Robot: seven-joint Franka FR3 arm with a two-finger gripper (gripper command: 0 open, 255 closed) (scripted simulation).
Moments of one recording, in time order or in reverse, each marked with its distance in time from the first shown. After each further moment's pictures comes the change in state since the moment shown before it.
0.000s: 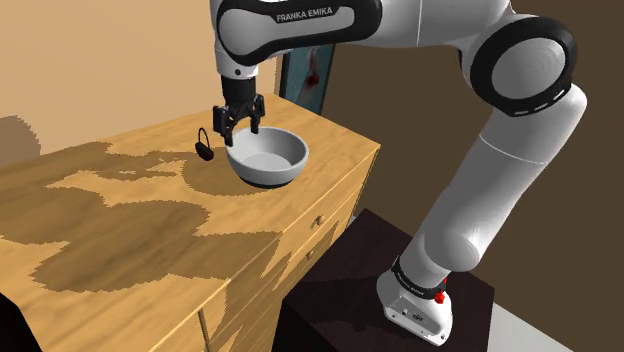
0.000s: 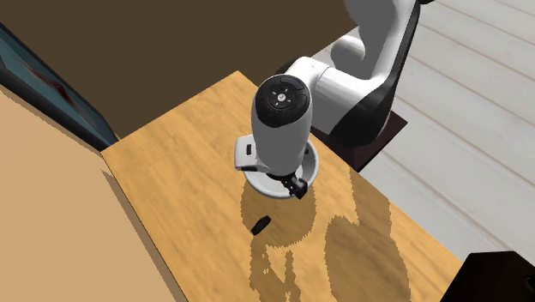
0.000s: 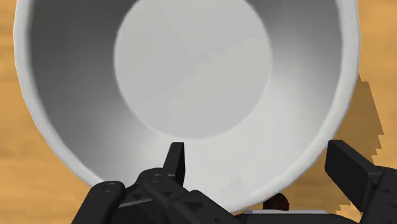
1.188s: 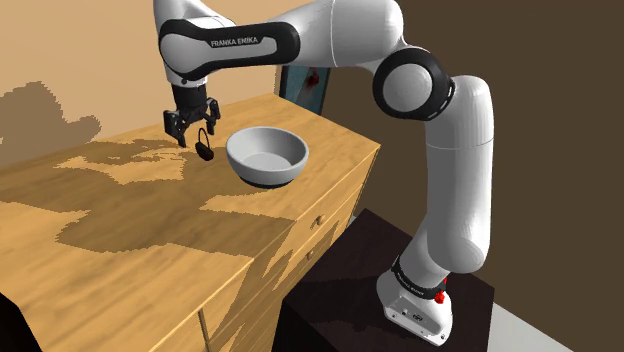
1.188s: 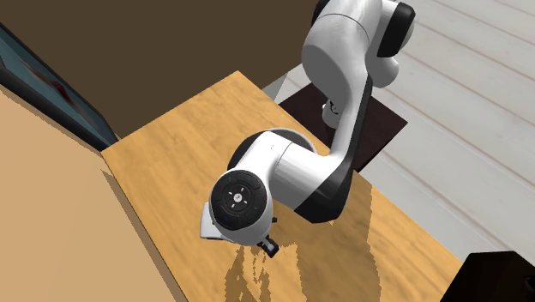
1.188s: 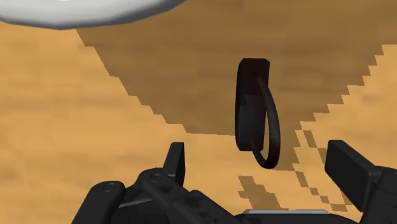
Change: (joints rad) arm 0.078 0.448 0.001 0.479 -0.126 0.010 0.093
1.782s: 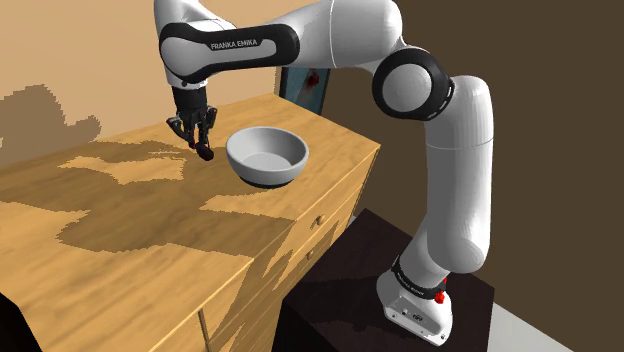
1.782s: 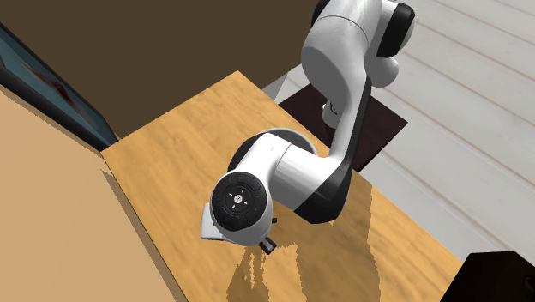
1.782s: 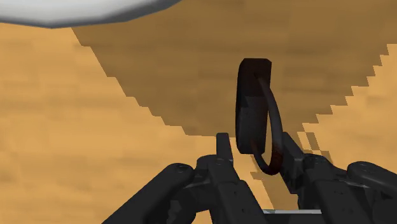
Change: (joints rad) arm 0.000 0.002 0.000 -0.009 -0.001 0.012 0.001
